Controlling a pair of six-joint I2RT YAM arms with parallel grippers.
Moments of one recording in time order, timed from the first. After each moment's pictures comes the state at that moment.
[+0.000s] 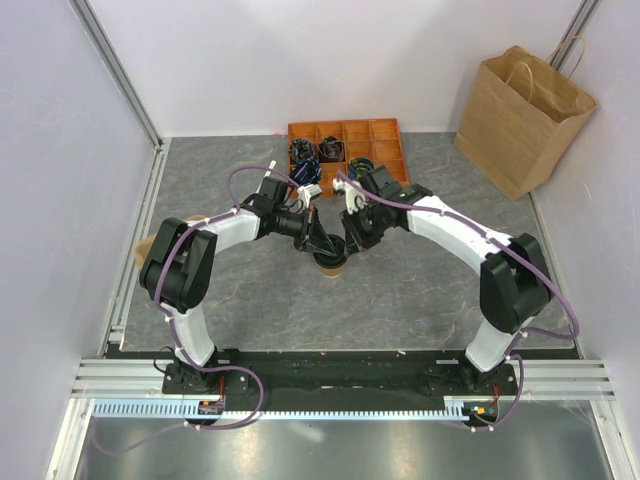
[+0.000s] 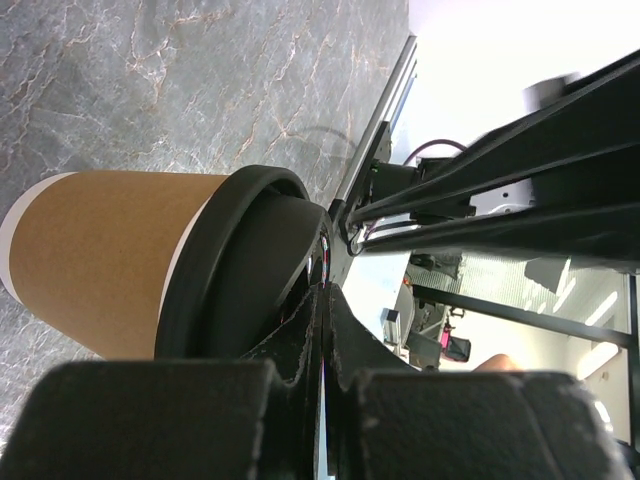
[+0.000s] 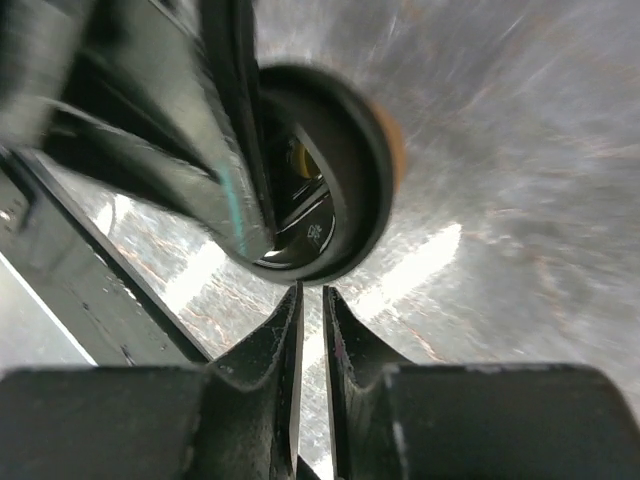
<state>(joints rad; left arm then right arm) -0.41 1.86 1.10 -0.13 1.06 -0.57 0.57 1.71 1.36 -0.69 -0.43 0.05</state>
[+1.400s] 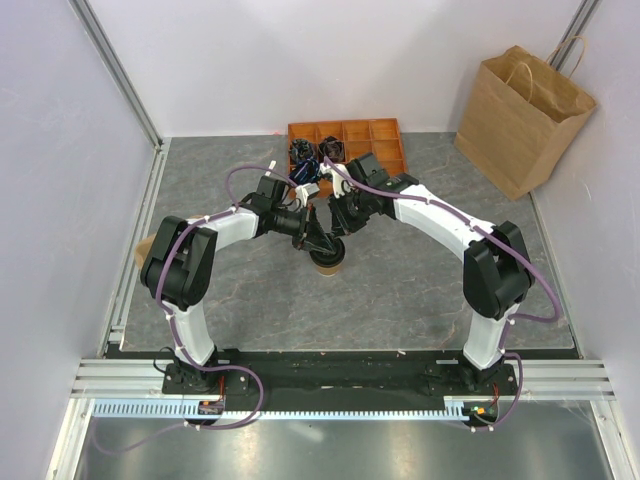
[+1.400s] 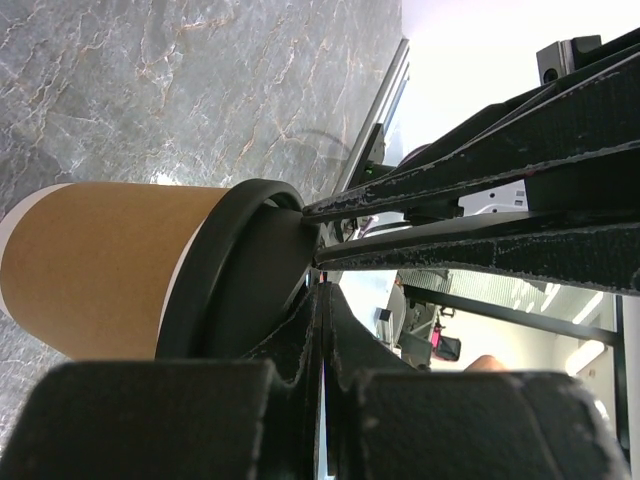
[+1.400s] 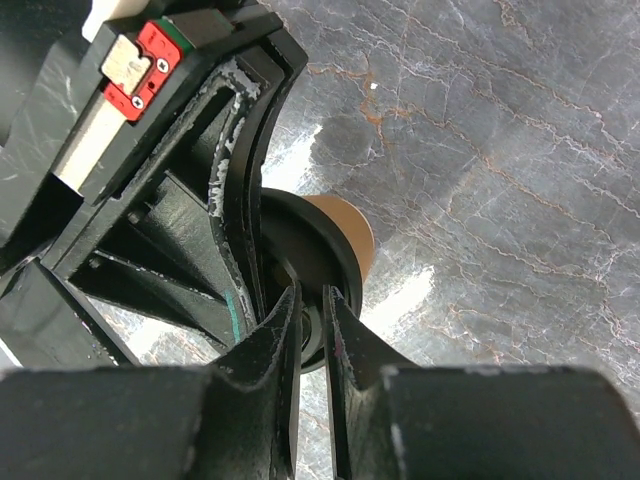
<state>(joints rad) -0.39 1.88 1.11 -0.13 1.08 -0.57 0.60 1.85 1.51 -0.61 -0.38 0.04</state>
